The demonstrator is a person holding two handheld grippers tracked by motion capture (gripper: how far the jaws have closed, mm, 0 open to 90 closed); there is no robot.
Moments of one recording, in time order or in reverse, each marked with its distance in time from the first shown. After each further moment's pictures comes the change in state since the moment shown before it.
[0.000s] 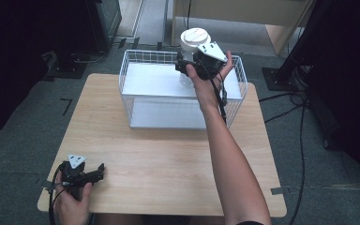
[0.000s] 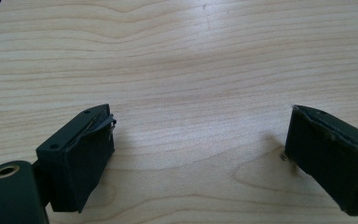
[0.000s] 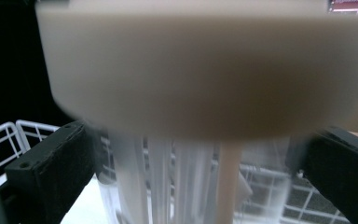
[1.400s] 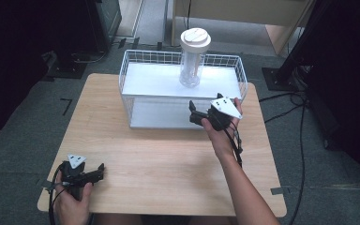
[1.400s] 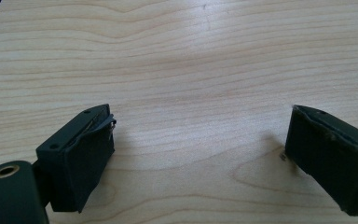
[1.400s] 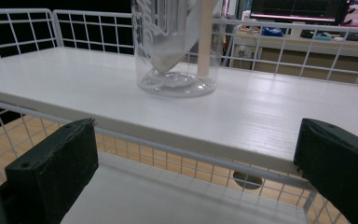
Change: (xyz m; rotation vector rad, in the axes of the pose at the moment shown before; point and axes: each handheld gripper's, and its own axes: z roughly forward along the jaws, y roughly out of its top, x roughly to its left) left arm 0.000 0.000 0.000 0.001 0.000 0.002; right arm -0.024 -0.111 -0.091 0.036 0.066 -0.033
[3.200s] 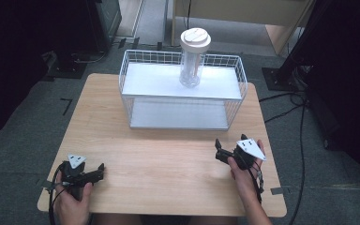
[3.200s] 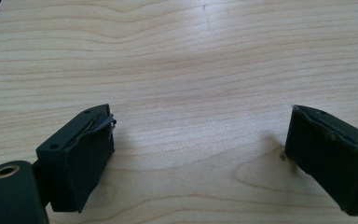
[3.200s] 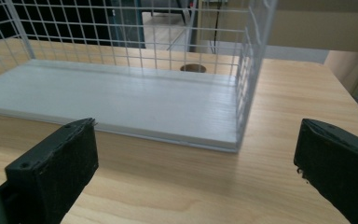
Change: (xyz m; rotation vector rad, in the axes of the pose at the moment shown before) left arm 0.000 0.000 0.000 0.001 -0.001 -0.002; right arm -0.056 -0.111 -0.082 0.141 -0.116 0.070
